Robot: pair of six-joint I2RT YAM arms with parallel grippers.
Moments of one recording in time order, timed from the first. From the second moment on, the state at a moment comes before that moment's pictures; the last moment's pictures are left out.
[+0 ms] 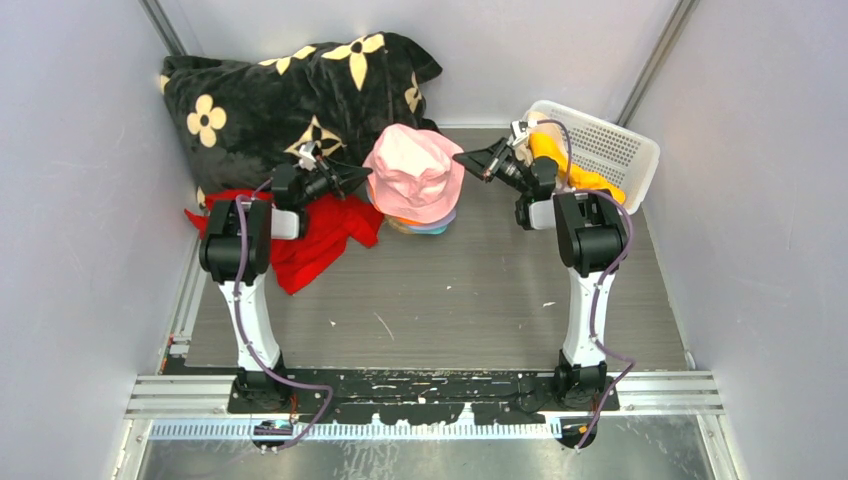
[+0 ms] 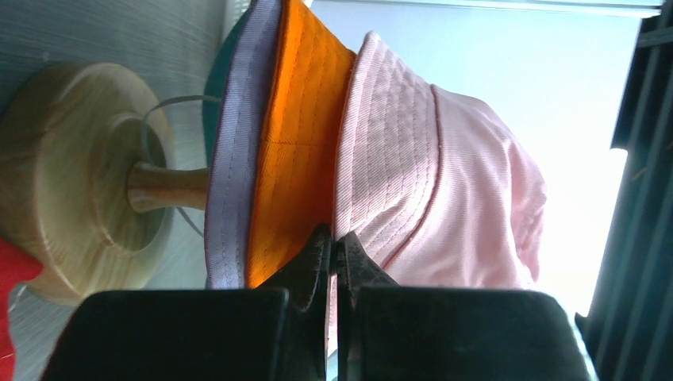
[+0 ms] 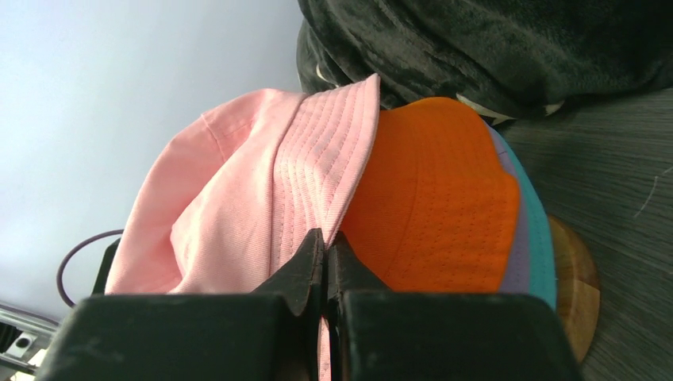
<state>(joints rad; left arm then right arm) -0.04 2.10 1.06 1.08 0.88 -1.61 0.13 2.18 1.19 1.34 -0.83 1.32</state>
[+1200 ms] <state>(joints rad) -0.04 2.20 0.96 1.37 0.85 -1.73 0.13 2.23 1.15 1.29 -0.80 1.19</state>
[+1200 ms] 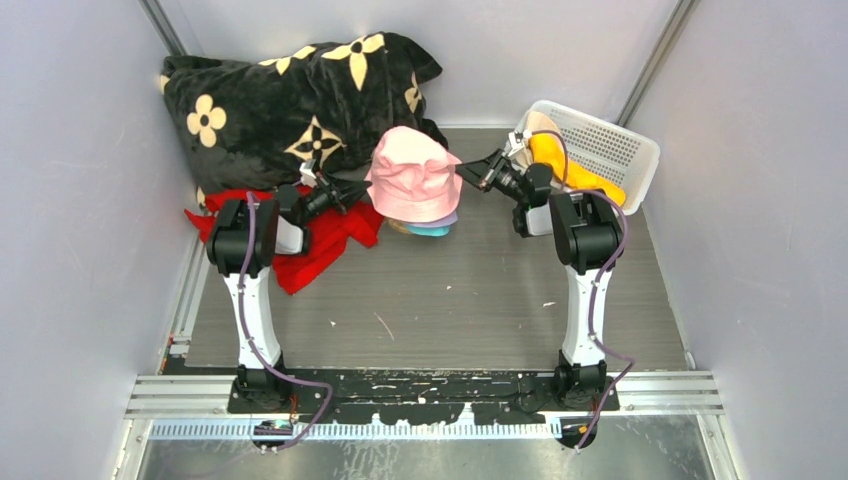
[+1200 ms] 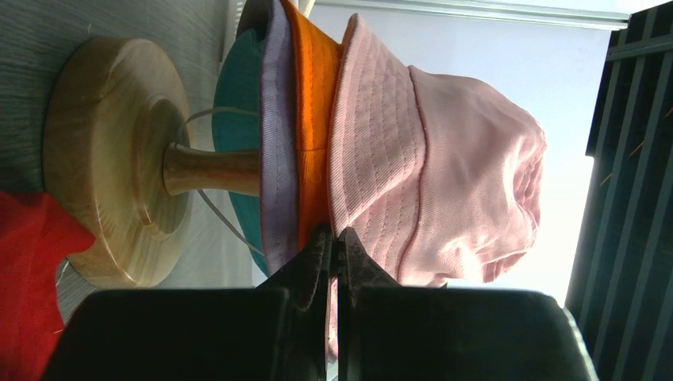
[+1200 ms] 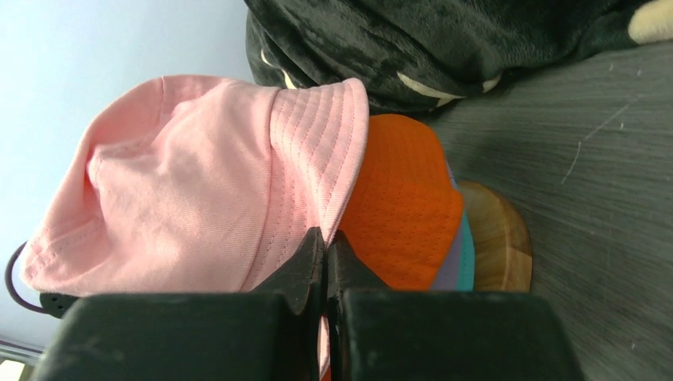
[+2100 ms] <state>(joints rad) -0.05 2.14 0.88 1.38 0.87 -1.73 0.12 2.05 0.92 1.25 -0.78 1.13</state>
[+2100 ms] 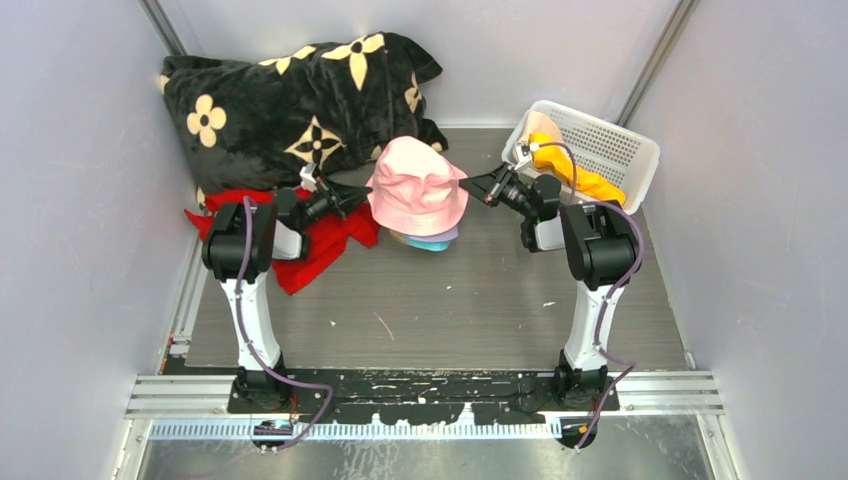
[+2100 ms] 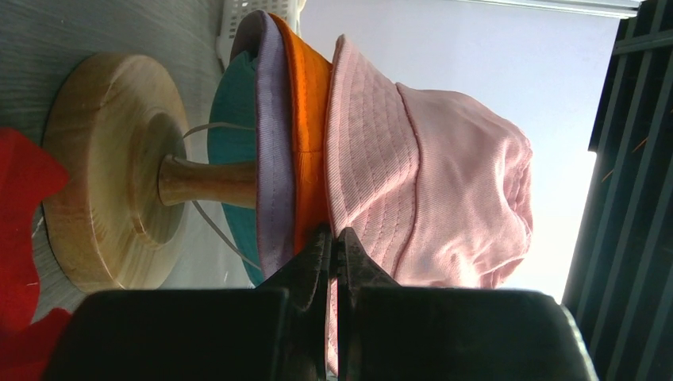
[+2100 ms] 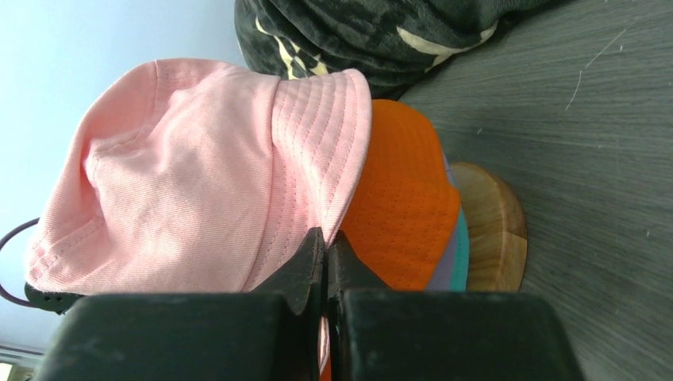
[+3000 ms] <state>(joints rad) -0.03 1.99 0.80 1.29 0.86 -1.64 0.03 1.74 0.74 1.02 -0.75 0.95</state>
